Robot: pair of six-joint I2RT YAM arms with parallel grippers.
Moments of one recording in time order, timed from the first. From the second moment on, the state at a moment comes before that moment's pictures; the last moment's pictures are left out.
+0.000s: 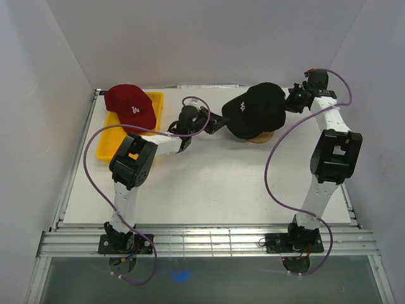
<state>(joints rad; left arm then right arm) -0.55 2.10 1.31 0.59 0.32 -1.36 -0.10 2.00 1.73 -0.53 -0.32 0.37</state>
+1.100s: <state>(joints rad) -0.49 2.16 1.39 0.12 0.21 -1.20 -0.13 2.00 1.75 -0.58 -0.36 0.39</state>
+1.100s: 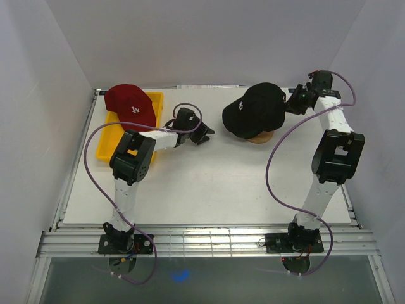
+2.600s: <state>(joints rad) -0.44 1.71 1.59 -0.35 -0.18 -0.75 -0.22 1.69 1.78 -0.66 -0.47 0.46</state>
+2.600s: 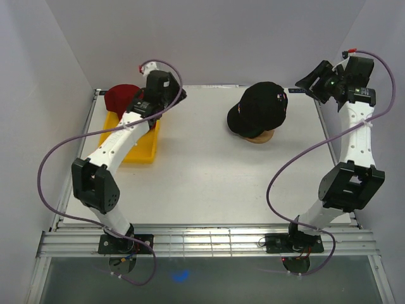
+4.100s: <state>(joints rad) -0.02 2.23 2.05 -0.43 -0.47 -0.48 -0.03 1.48 1.56 -0.55 -0.55 0.46</state>
